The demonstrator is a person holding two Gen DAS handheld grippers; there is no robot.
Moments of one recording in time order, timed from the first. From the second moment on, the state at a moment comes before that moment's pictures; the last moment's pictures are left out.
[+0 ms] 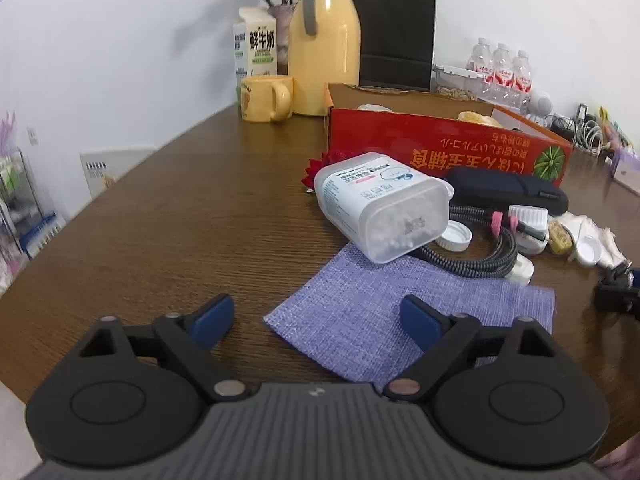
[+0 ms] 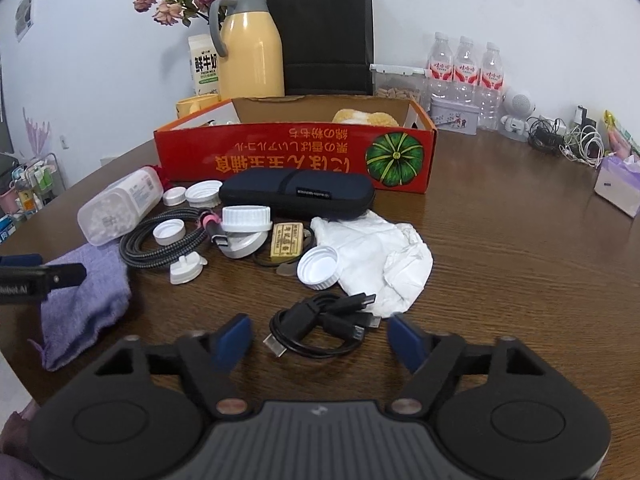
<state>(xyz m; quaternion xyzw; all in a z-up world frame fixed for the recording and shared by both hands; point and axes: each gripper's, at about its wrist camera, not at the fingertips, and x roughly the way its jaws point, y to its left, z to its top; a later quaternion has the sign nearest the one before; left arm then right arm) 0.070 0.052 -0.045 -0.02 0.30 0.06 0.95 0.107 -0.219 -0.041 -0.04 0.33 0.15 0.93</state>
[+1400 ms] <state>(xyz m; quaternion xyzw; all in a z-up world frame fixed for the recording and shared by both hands) 0.057 0.008 0.059 -0.04 0.16 -0.08 0.98 0.094 -0.219 0.010 -0.05 0.22 0.19 0.95</state>
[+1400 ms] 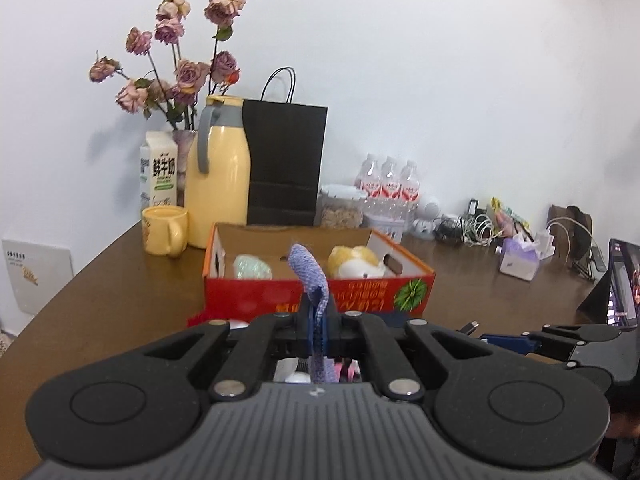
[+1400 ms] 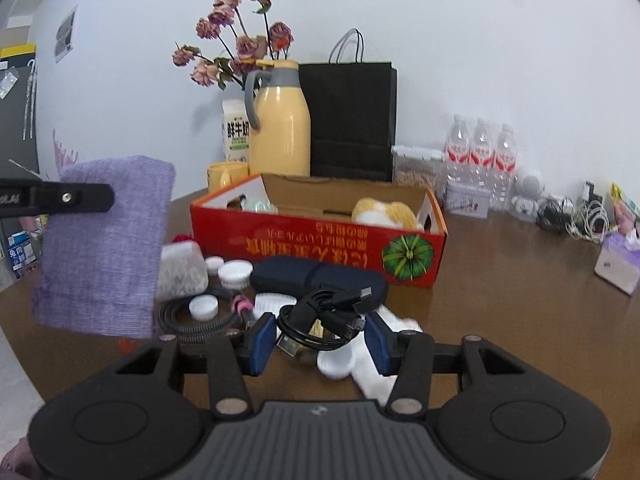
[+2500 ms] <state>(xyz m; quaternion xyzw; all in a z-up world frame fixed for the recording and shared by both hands) 0.304 0.017 0.052 -0.10 0.17 -0.08 0.98 0.314 -0.140 0.025 -0.06 0.21 0.20 0.96</state>
